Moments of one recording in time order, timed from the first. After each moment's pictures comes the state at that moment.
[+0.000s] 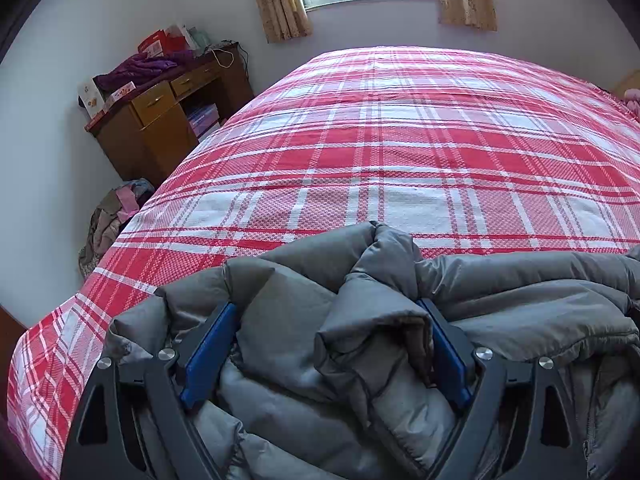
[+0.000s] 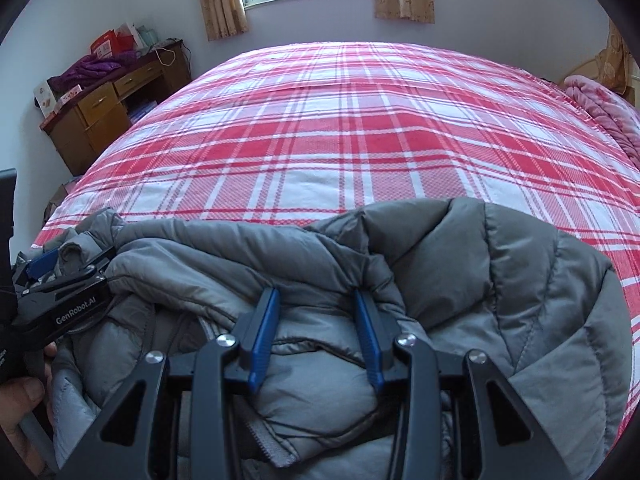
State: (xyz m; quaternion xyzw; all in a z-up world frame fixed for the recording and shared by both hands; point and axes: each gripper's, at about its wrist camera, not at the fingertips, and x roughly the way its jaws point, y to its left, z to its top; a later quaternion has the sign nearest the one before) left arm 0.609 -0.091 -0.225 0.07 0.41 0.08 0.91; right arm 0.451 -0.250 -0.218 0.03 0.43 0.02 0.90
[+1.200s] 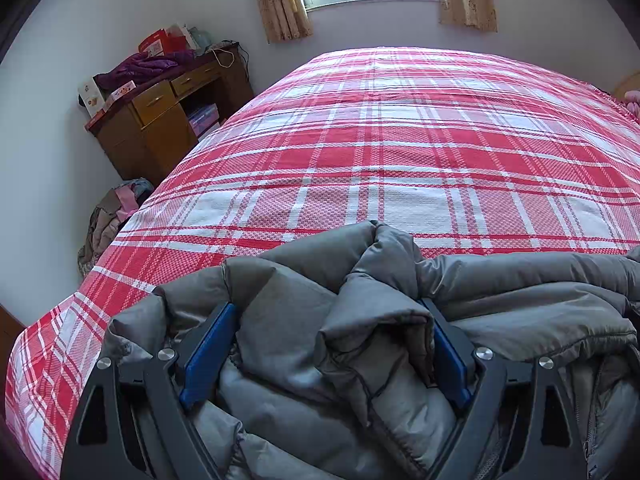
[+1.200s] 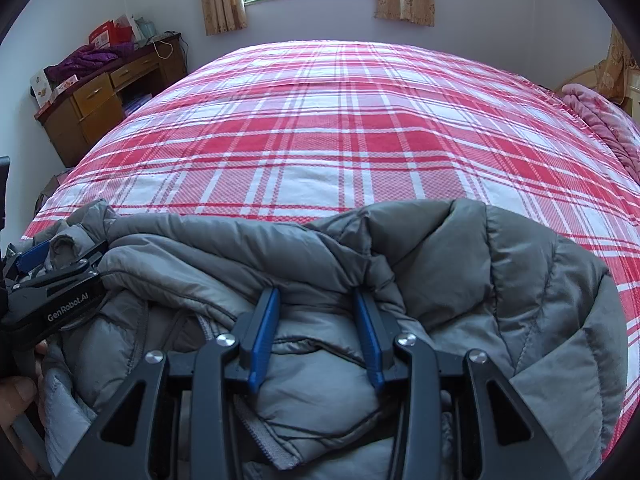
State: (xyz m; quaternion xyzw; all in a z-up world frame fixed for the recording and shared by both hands) left arm 0.609 -0.092 -0.226 0.07 0.40 0.08 0.91; right arm 0.453 -0.245 -0.220 0.01 0.43 0.01 0.90
